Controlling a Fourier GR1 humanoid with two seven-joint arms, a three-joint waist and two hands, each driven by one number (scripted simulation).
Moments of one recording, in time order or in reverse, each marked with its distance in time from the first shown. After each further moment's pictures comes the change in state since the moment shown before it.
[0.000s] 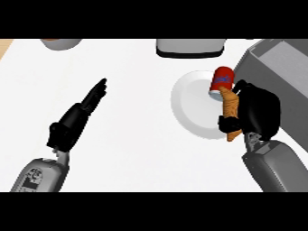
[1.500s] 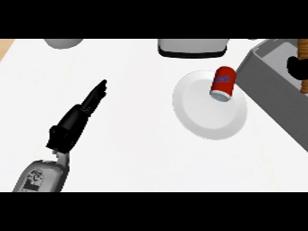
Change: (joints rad) left arm 0.016 -0.037 0.041 -0.002 -0.051 -0.054 -0.020; right arm -0.315 -0.050 -0.458 -0.187 -0.025 0.207 -0.007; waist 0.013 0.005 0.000
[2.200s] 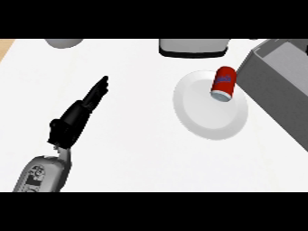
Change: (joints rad) left arm -0.032 -0.026 0.028 0.004 -0.003 -0.026 0.028; right arm -0.084 -0.130 -0.115 0.445 -0.003 -0.196 -0.200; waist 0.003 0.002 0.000
